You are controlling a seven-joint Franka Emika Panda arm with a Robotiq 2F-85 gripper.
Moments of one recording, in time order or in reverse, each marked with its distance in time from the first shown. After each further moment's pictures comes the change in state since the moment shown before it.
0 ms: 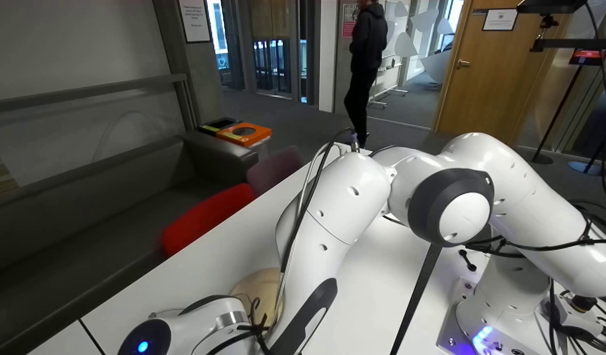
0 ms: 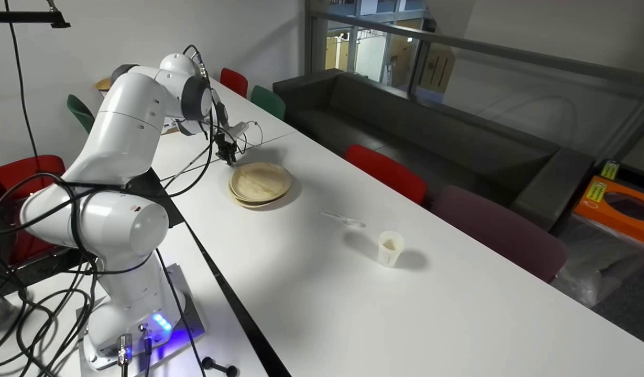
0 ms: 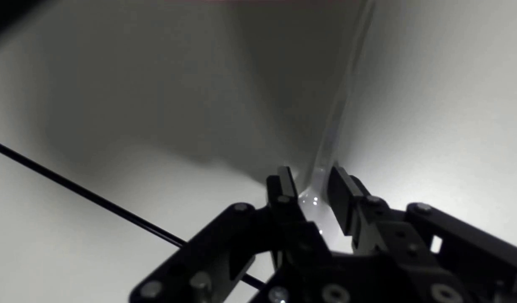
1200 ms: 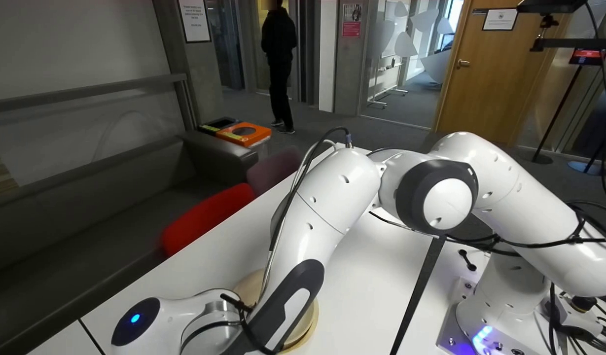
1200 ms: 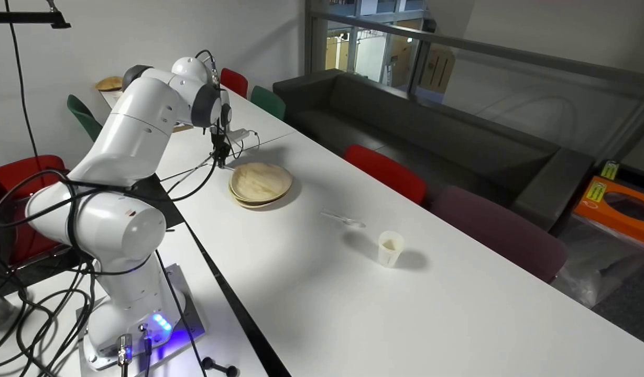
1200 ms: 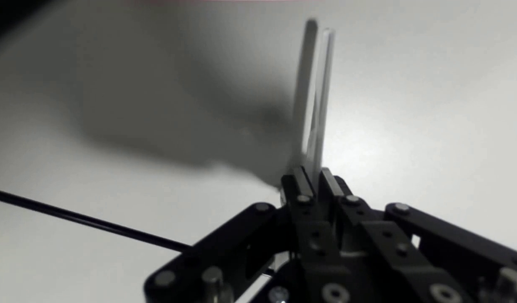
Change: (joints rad) arm -0.112 0.039 0.143 0.047 0.215 -0.148 -0.161
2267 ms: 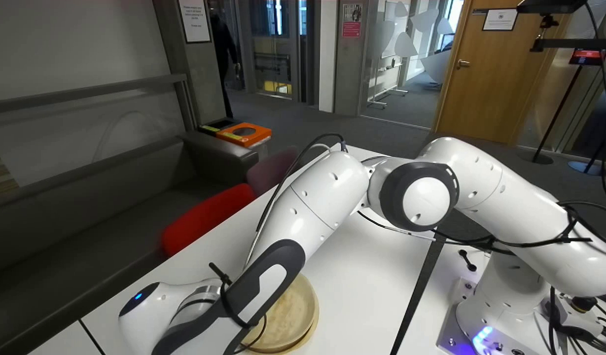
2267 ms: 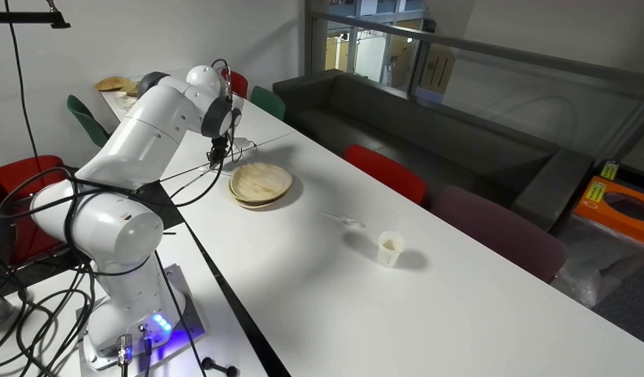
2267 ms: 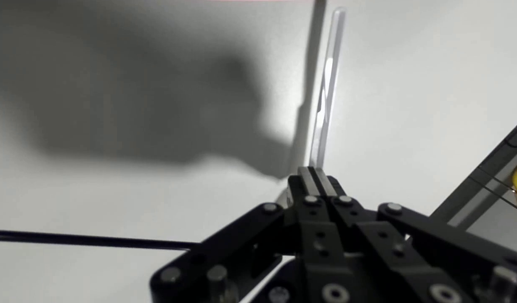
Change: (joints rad) arm -0.092 0.082 0.095 0.096 0.222 -0.206 -0.200
